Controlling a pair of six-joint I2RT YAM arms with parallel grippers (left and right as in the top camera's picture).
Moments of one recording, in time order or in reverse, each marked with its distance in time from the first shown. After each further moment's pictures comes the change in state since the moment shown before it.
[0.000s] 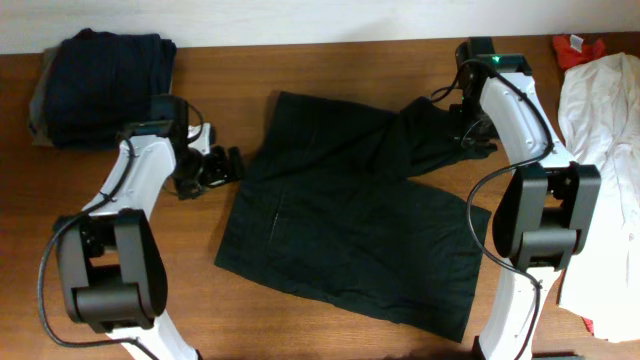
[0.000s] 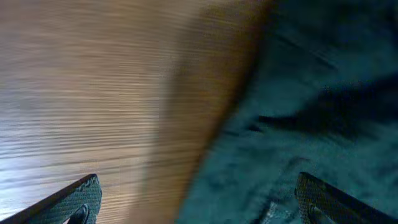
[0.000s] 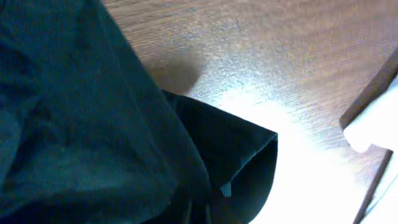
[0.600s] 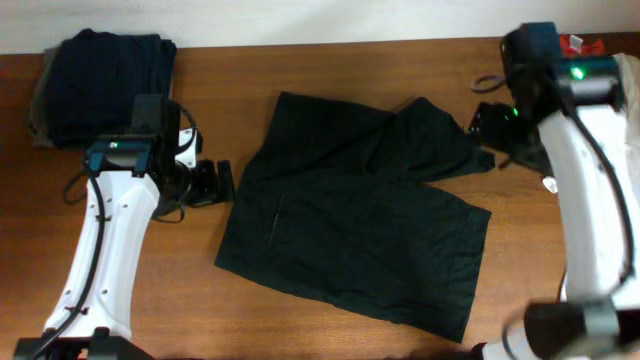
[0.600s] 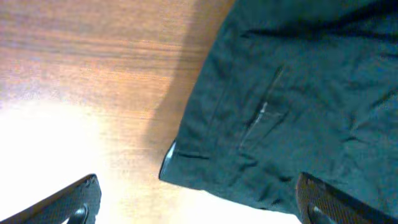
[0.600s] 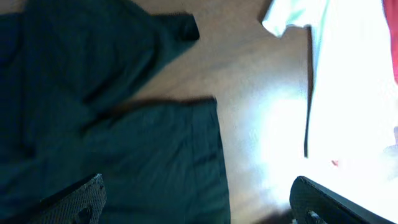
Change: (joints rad) left arm -0.044 -0.386 0.005 -0.345 -0.200 -0.048; right arm 0.055 -0.511 0.023 -0.418 -0.036 0.296
